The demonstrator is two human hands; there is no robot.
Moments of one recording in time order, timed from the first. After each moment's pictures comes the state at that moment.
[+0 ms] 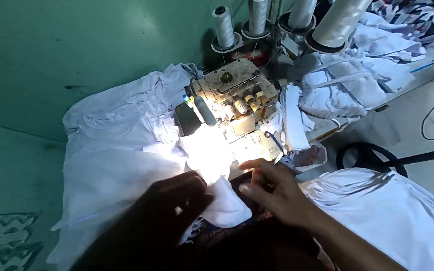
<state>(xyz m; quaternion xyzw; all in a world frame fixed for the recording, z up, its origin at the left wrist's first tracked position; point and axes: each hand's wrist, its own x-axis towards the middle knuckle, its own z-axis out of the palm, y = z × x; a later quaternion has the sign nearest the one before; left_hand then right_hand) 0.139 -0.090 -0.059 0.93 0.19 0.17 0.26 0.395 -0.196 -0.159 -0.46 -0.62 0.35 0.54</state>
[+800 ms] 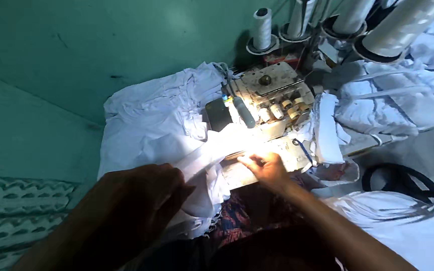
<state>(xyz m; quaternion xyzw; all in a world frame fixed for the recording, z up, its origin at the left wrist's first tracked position) 0.067 -0.080 -0.008 0.95 0.30 0.08 0.00 0.357 -0.103 -0.211 -0.55 -0.63 0.22 0.50</state>
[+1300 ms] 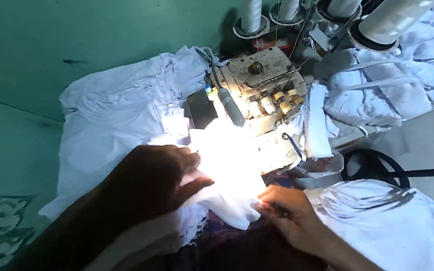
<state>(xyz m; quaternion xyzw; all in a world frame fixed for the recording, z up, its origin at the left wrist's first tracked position) 0.120 -0.019 -0.062 0.98 0.21 0.07 0.00 0.385 -0.200 -0.200 -0.46 -0.66 0.30 0.51</state>
